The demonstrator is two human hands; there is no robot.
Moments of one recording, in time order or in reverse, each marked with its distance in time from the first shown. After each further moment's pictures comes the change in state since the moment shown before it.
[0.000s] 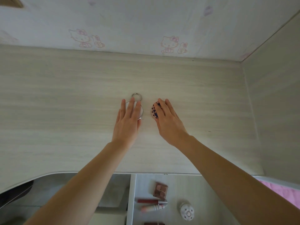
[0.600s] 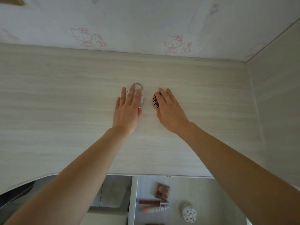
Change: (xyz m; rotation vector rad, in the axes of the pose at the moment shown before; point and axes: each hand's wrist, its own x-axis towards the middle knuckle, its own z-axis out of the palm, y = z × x) left_hand 0.039 -0.013 -0.011 0.067 0.011 -0.030; right_hand 0.040 0.002 -0.018 0.055 -0.032 0.023
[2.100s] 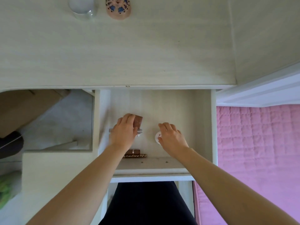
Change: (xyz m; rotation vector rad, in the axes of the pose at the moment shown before) left_hand -0.288 0.104 0.164 -0.087 -0.320 -0.086; right_hand -0.343 0.041 0.182 0.103 -0.346 0.191
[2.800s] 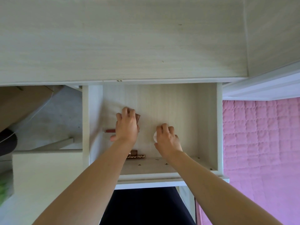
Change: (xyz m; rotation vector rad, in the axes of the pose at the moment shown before) left_hand 0.035 0.017 0.034 -0.033 -0.044 -0.151; right_hand 0.013 -0.007 0.036 -0.061 -0.055 0.134
